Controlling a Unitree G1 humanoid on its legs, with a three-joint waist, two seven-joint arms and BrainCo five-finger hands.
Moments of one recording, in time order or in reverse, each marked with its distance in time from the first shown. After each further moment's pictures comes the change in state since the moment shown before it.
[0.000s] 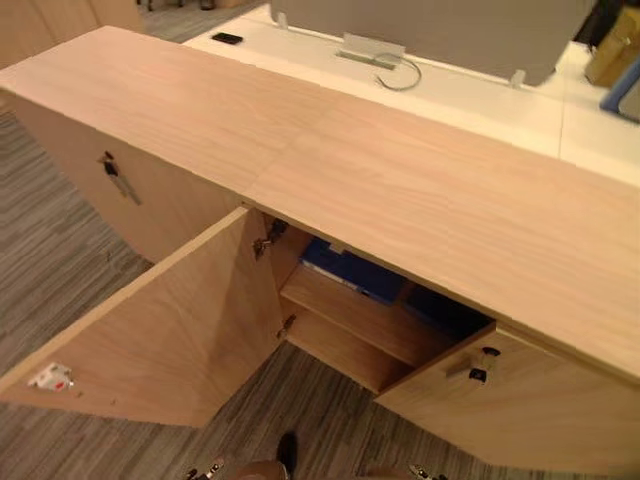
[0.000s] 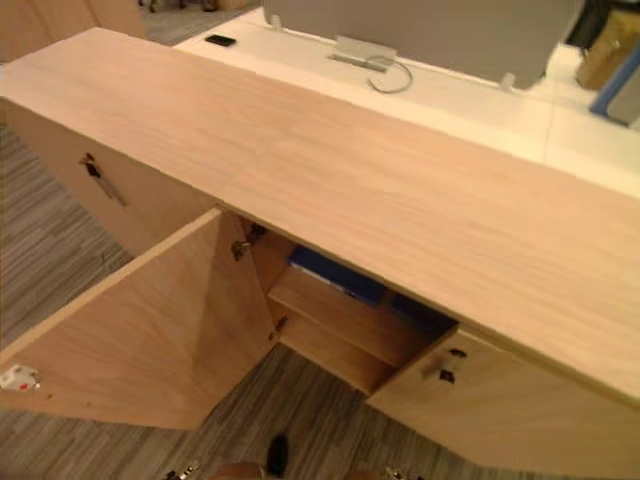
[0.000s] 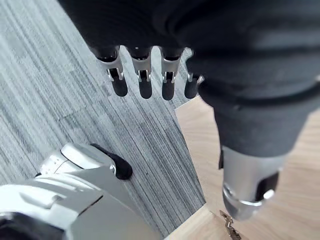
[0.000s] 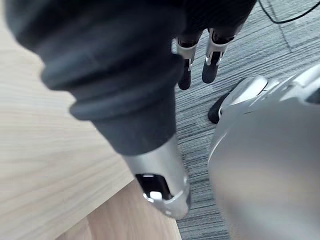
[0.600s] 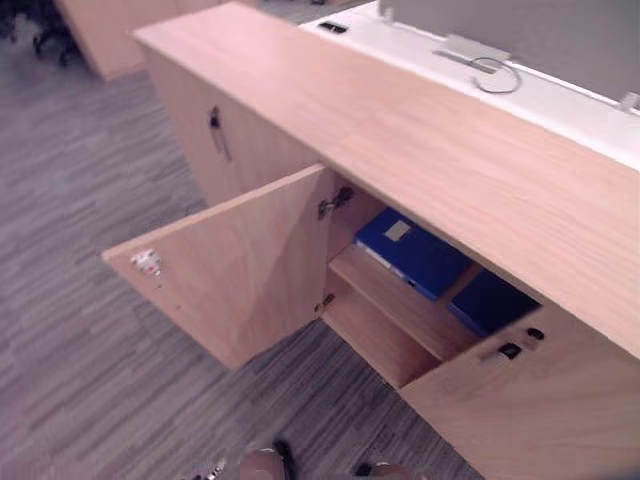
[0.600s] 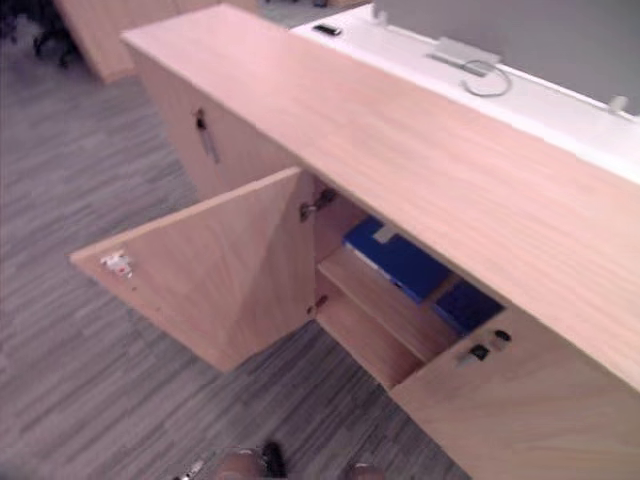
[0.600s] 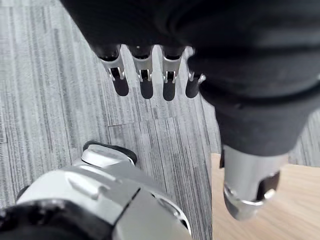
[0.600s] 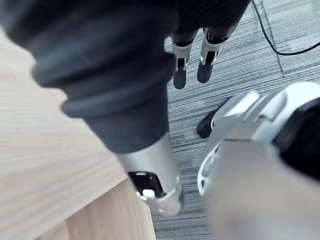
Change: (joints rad) left arm -0.006 -0.024 0.067 0.018 -0.006 0.017 -0.023; right arm 0.011 0.013 -0.197 0.001 0.008 -0.001 -0.004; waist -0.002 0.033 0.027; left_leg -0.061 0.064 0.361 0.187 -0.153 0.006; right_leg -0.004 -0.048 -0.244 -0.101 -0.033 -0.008
